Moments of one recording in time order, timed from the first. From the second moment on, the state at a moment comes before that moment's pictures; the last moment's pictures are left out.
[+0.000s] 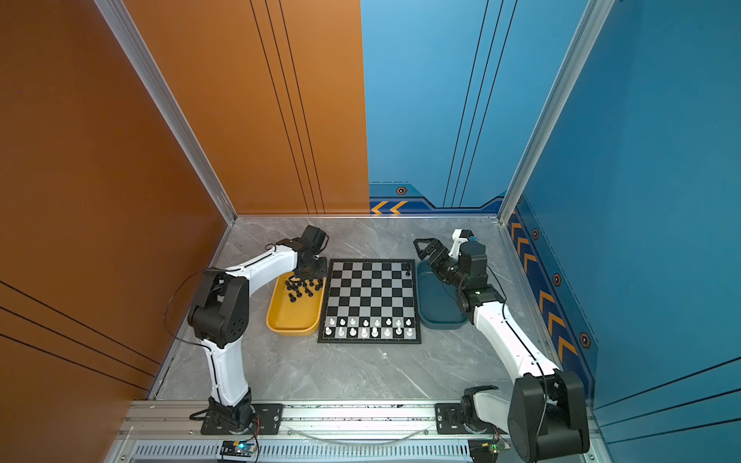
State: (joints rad) left arm -0.37 1.98 1.47 -0.69 -0.15 -0.42; right arm 0.12 1.21 0.80 0.09 -0.40 0.95
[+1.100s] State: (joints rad) left arm -0.37 2.02 1.47 -0.69 -0.15 -0.44; right arm 0.12 1.21 0.80 0.09 -0.40 0.95
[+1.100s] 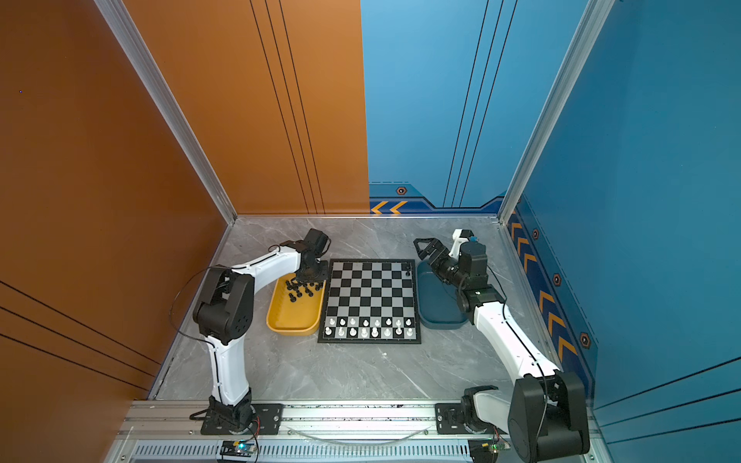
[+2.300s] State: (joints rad) left arm -0.38 2.03 1.50 -0.71 -0.15 -0.44; right arm 0.12 1.20 0.80 0.09 -0.40 0.95
